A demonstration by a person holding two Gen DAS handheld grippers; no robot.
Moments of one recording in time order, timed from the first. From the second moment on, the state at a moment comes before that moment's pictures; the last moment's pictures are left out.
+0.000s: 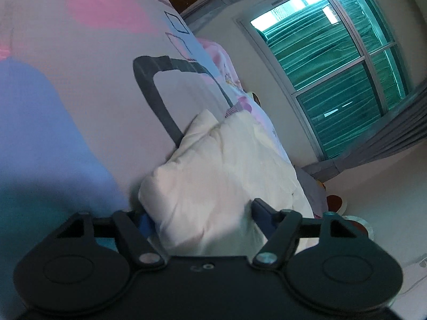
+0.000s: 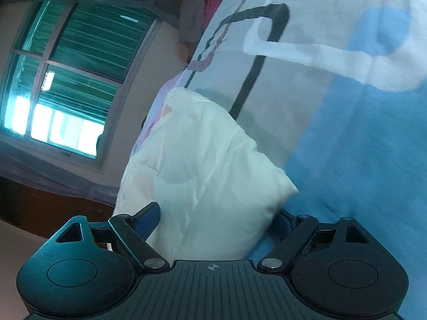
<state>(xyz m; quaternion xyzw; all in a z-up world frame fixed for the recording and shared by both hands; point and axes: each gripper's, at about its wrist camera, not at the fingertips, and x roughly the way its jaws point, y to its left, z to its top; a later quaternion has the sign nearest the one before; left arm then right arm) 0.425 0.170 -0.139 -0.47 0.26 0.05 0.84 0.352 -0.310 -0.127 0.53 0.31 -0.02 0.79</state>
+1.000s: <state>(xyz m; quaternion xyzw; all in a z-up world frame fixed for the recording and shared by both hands) 0.311 0.136 -0.085 -0.42 0.26 0.00 0.87 0.254 -0.324 -0.061 0.42 0.33 0.04 0.84</state>
